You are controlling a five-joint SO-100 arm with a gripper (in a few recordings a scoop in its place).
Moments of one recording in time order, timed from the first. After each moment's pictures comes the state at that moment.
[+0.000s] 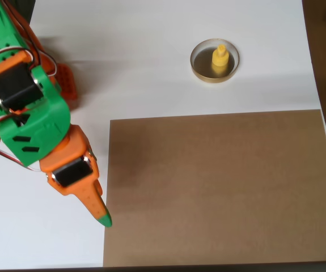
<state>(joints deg) 11.3 125.4 129.7 55.8 3.2</state>
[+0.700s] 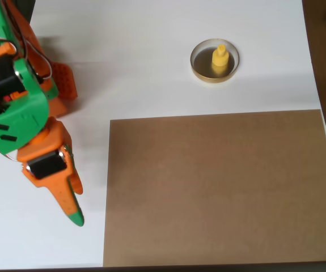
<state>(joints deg) 17.6 139.4 143.9 52.2 3.7</state>
